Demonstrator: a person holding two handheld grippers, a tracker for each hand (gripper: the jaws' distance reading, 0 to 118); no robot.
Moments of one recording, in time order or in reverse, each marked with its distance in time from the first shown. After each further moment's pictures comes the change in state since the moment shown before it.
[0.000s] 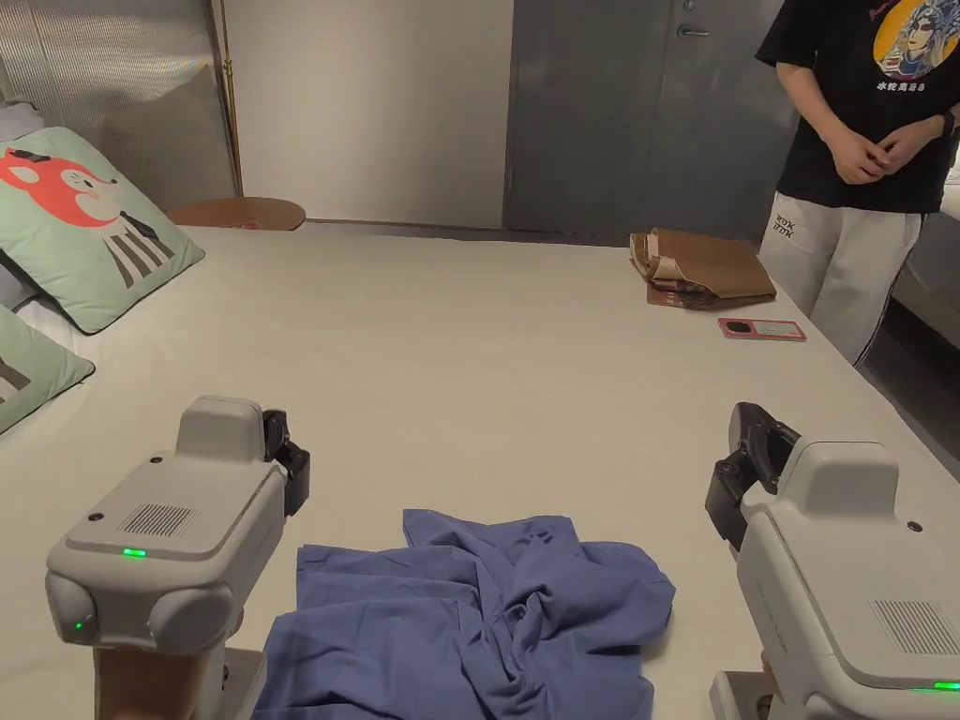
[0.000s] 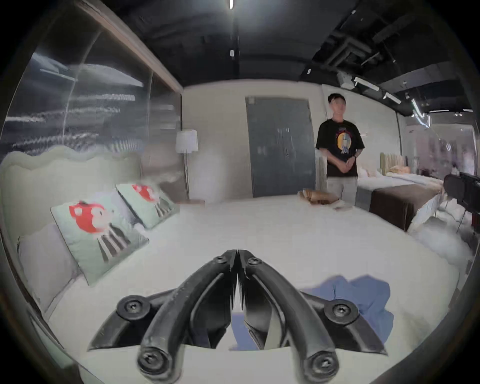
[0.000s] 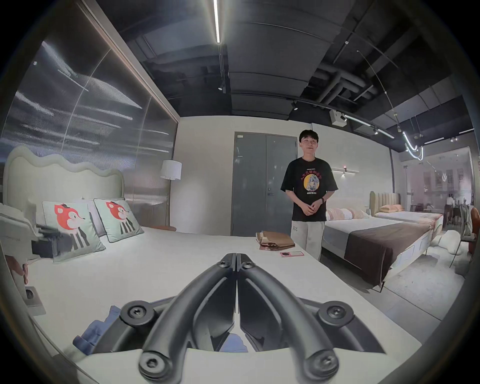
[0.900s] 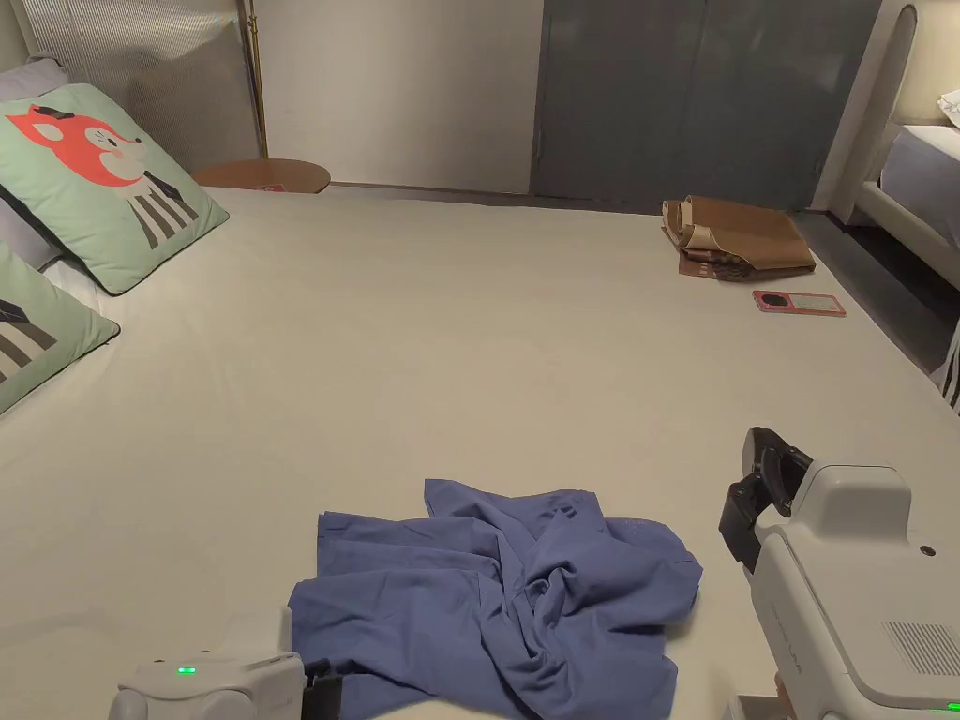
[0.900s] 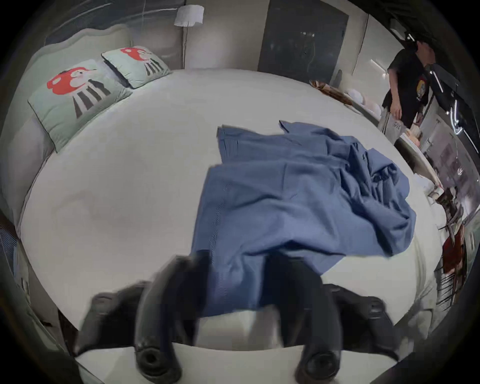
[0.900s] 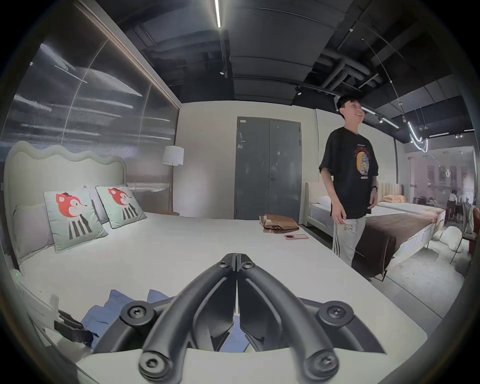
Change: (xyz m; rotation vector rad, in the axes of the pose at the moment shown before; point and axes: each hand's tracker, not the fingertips) left arm -0.010 -0.169 -0.026 -0.679 -0.054 0.155; right arm 0.001 -0.029 -0.006 -0.093 0.018 -0.003
